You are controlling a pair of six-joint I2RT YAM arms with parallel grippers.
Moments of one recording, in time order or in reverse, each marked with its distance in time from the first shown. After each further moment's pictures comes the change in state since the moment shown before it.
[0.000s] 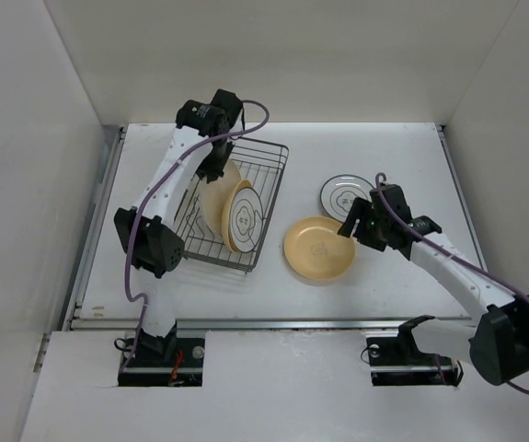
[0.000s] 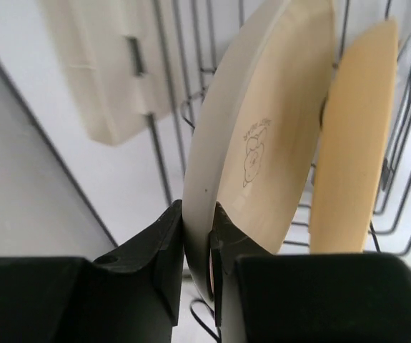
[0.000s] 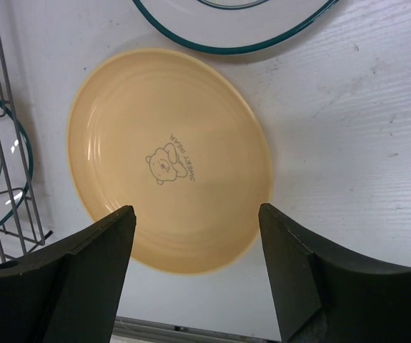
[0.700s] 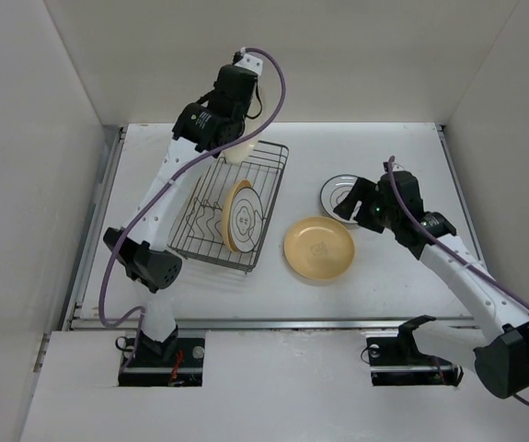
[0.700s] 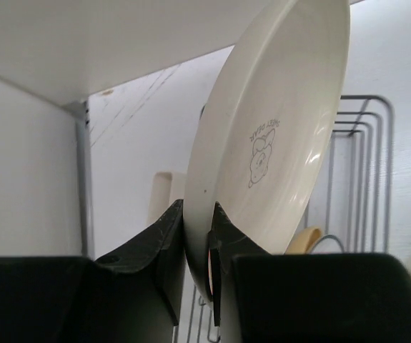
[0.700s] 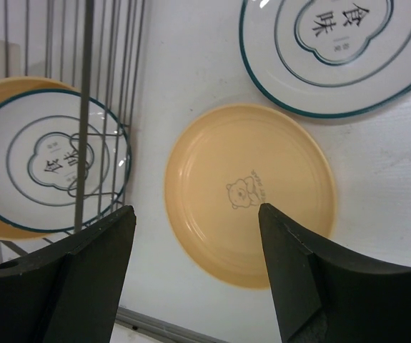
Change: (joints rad) left arm -0.138 -0.115 0.095 0.492 -0.309 0.054; right arm 0.008 -0.078 0.111 0.044 -0.055 -0.016
